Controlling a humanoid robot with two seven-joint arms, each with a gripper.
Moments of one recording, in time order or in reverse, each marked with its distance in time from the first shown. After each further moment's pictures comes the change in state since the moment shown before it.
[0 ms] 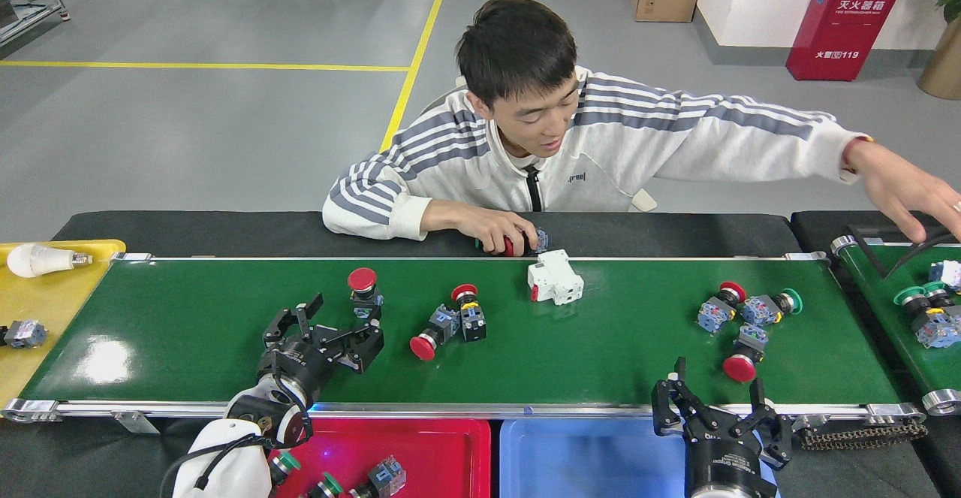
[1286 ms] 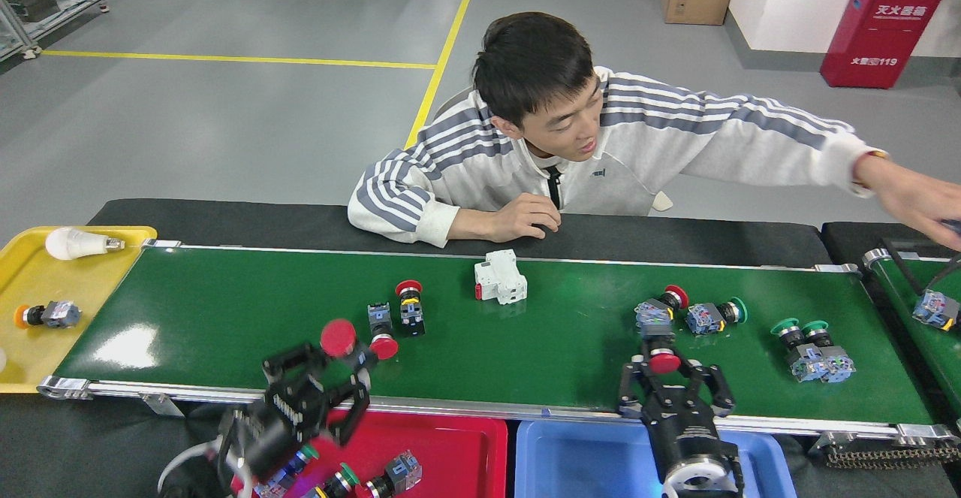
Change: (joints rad) left arm 0.533 0.136 0.090 -0.644 -0.031 -0.560 0.059; right arm -0.037 -0.048 0.146 -0.042 -0.002 -0.478 0.078
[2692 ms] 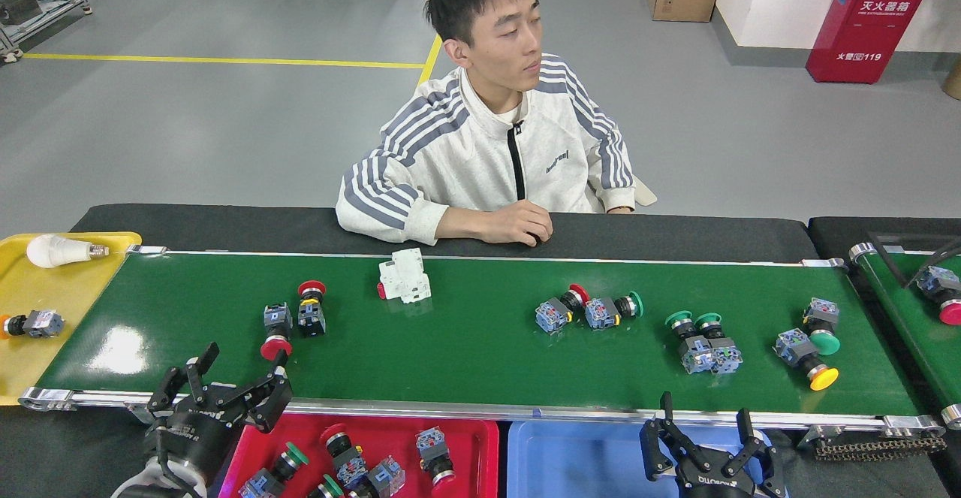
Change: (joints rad) left arm -0.217 -0.059 0.195 0.247 0.027 0.537 -0.121; right arm 0.155 0.046 -0.129 -0.032 -0.016 0.378 -0.163
